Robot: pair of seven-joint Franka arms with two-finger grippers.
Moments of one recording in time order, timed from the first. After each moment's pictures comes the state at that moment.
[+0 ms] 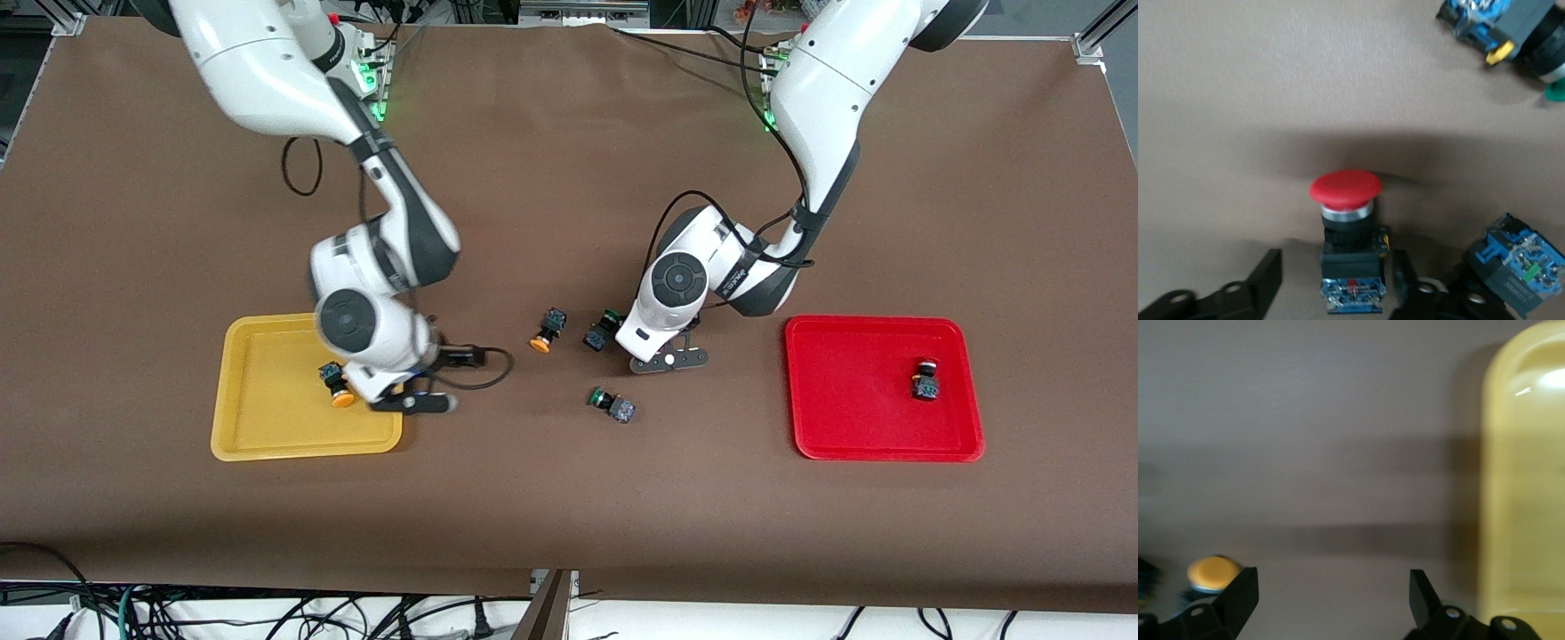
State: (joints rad) left arm -0.39 0.76 -0.22 -1.60 0.12 2.22 -0.79; right arm 0.43 0.76 0.07 -1.38 0.10 2.12 0.51
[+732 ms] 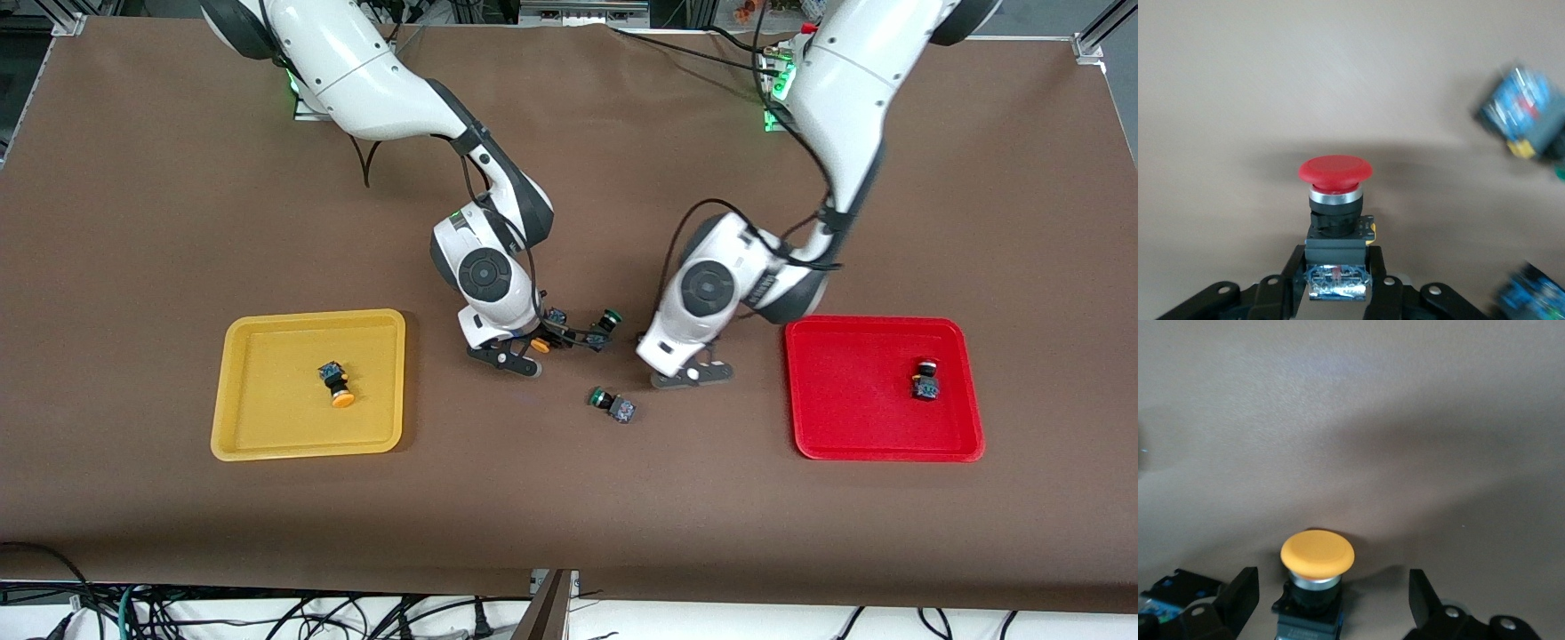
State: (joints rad) left arm -0.30 0.71 -0.19 -1.58 0.12 2.21 -0.63; right arm 0.60 0.88 0.08 -1.41 0.10 2.33 0.92
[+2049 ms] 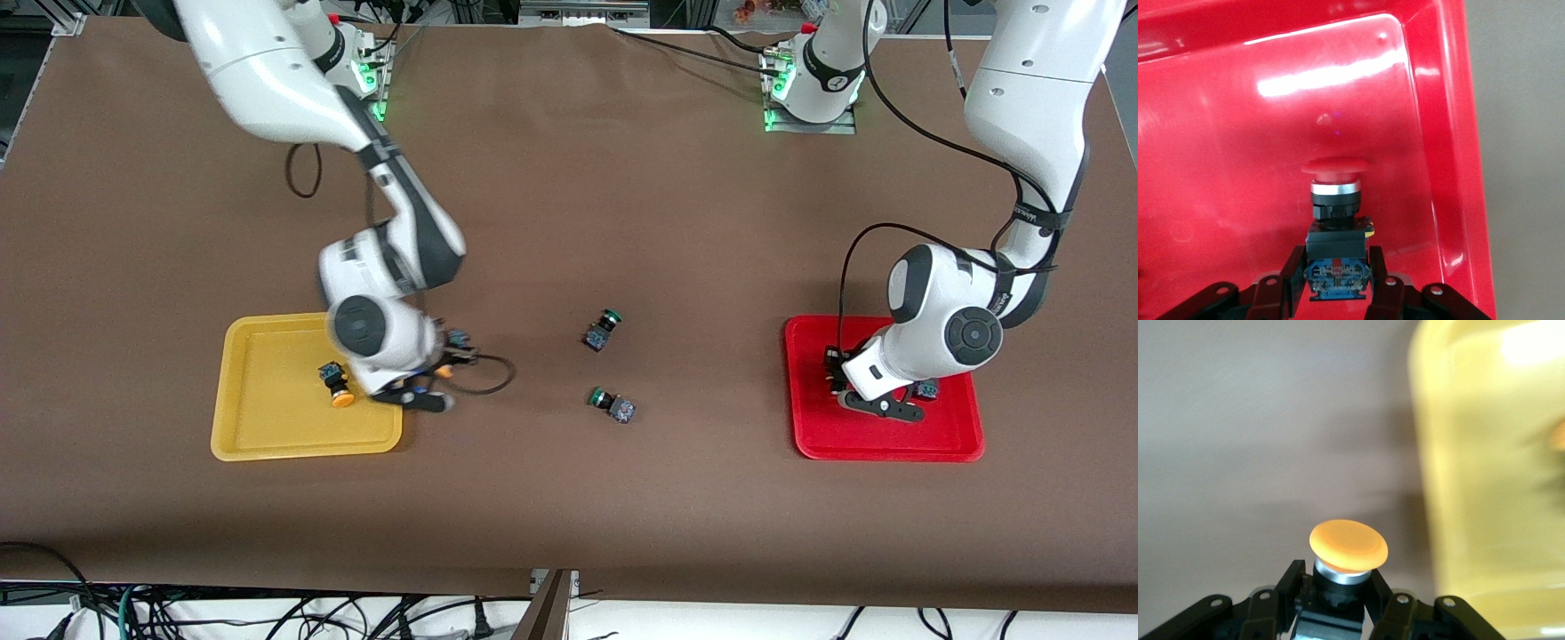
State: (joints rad) left arm 0.15 0.62 -0.20 -1.79 0.12 2.28 0.09; right arm 0.32 0.75 0.05 -1.40 0.10 2.02 0.40
